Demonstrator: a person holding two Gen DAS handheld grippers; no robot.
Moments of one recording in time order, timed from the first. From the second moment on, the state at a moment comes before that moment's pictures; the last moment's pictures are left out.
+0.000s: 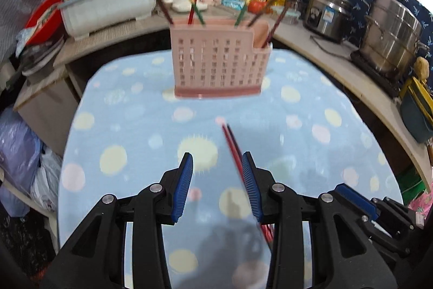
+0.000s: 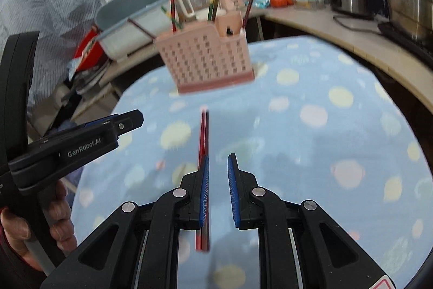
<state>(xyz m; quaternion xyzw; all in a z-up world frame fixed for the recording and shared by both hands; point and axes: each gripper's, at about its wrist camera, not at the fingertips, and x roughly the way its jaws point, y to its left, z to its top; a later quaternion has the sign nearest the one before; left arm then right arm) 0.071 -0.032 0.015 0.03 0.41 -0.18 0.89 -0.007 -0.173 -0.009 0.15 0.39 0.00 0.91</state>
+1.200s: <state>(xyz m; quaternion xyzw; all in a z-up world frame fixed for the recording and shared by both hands) 0.026 -0.014 -0.051 0.03 0.48 -0.17 0.86 -0.043 -0.153 -0.075 0.11 0.45 0.01 0.89</state>
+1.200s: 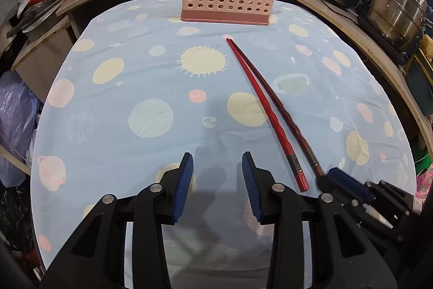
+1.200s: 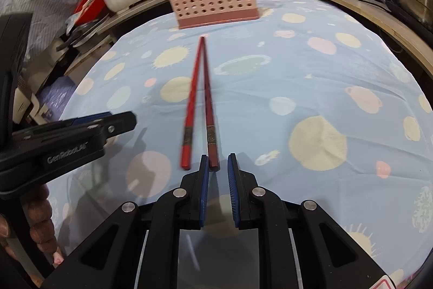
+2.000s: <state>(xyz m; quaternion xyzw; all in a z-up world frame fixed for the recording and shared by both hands) 0.025 -0.046 -0.046 0.04 0.48 -0.20 0.85 -0.031 -0.173 -0.069 0.11 0.44 -0.02 0.89</state>
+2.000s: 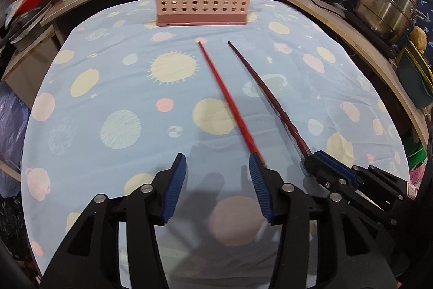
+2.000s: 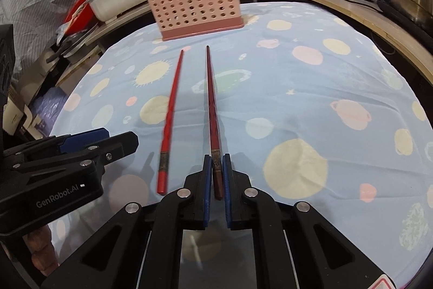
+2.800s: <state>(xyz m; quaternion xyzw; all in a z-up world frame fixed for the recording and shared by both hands) 0.017 -0.069 -0.066 0.07 0.49 -0.22 0.84 -0.046 -0.185 -0.074 0.13 0.44 -0.02 0.89</state>
